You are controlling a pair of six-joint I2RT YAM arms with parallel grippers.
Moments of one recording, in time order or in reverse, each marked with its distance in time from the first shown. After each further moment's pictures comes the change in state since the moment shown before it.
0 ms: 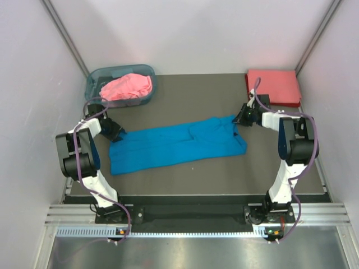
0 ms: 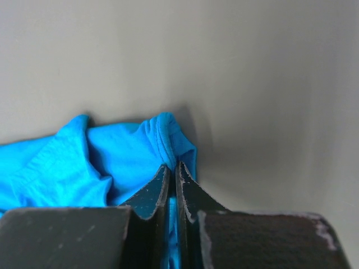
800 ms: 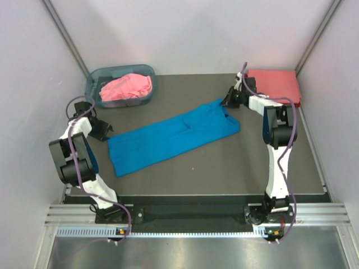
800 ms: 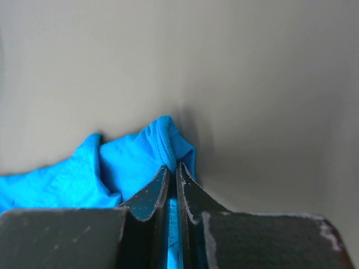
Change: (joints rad) left arm 0.095 -0.053 0.063 -0.115 -0.117 -0.084; right arm 0.069 0.360 0.524 -0.084 -0.074 0.029
